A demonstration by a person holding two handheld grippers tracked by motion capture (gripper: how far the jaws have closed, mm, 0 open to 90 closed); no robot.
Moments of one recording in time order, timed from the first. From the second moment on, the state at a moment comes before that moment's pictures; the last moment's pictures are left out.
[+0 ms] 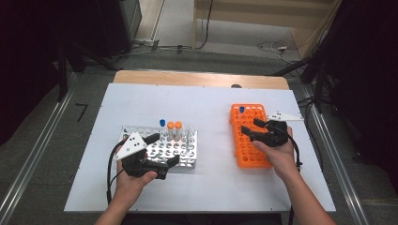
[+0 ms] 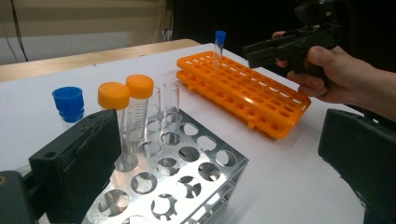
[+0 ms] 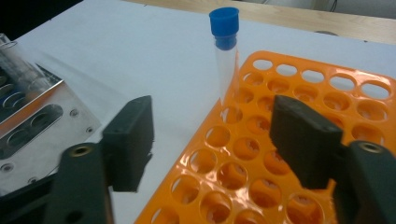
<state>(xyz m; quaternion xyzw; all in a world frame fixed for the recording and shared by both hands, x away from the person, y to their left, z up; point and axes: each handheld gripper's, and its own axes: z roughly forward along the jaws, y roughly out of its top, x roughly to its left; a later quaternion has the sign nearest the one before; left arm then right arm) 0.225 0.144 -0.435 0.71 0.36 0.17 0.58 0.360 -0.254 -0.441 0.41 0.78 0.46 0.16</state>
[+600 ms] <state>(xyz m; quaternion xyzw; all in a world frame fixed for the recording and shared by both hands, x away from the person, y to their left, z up) 0.224 0.146 -0.436 0.71 0.36 0.17 0.58 0.398 -0.221 -0.453 0.45 0.79 0.40 0.16</state>
